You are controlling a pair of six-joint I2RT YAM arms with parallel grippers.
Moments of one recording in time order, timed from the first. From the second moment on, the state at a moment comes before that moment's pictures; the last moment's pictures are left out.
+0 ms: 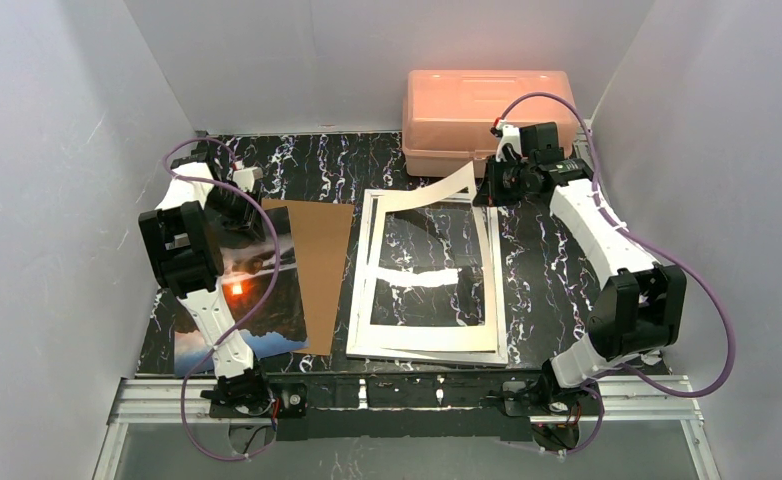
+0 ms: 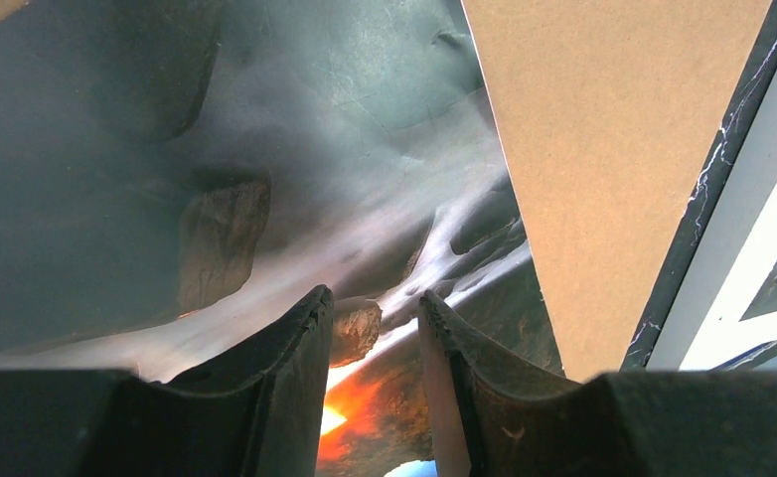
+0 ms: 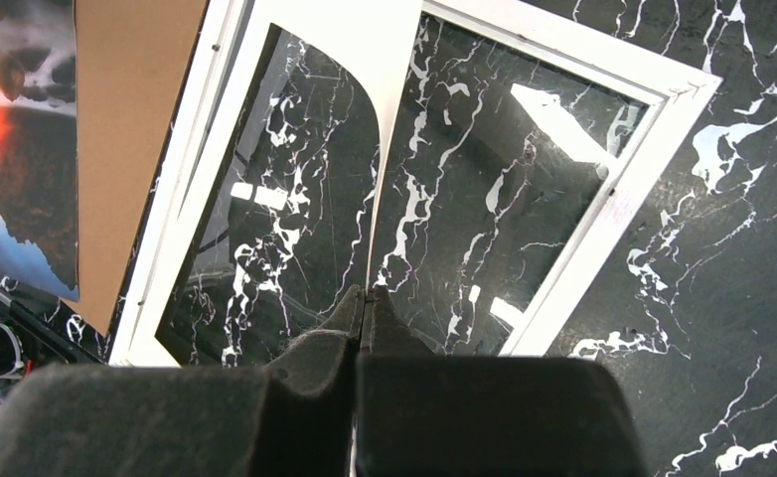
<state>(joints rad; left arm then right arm) 0.25 2.07 1.66 -1.11 0.43 0.43 0.24 1.54 1.39 -0.68 -0.41 0.11</state>
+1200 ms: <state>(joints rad) 0.25 2.07 1.66 -1.11 0.43 0.45 0.24 1.64 1.36 -0.64 -0.27 0.14</state>
